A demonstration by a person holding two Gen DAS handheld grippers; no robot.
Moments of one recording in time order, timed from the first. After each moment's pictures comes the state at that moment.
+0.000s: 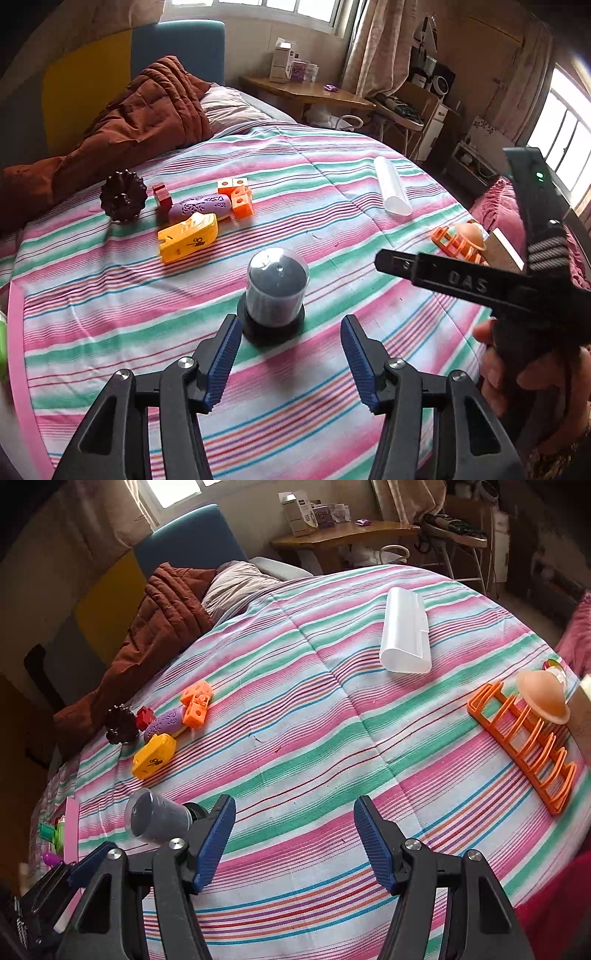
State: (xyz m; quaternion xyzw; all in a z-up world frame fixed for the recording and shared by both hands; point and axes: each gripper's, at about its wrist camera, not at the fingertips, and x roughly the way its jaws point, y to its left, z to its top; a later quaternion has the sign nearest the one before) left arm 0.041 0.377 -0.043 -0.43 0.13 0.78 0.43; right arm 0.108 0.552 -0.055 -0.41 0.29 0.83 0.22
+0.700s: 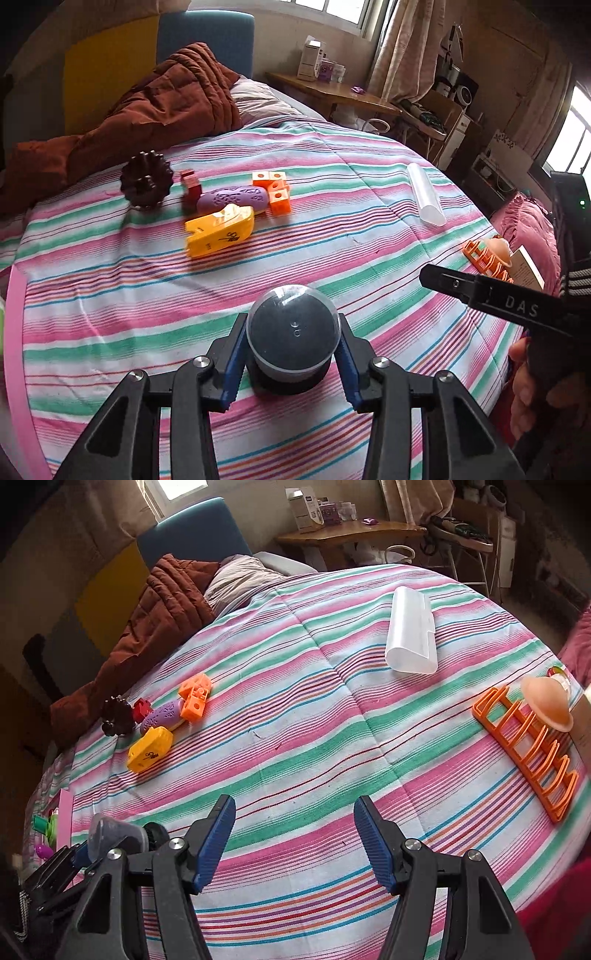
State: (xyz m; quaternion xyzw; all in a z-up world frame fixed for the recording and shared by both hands) left arm 0.016 0.354 -0.057 -0.44 0.11 0.79 0.40; right arm 0.100 0.550 -0.060 -0.42 0.27 0.84 0.22
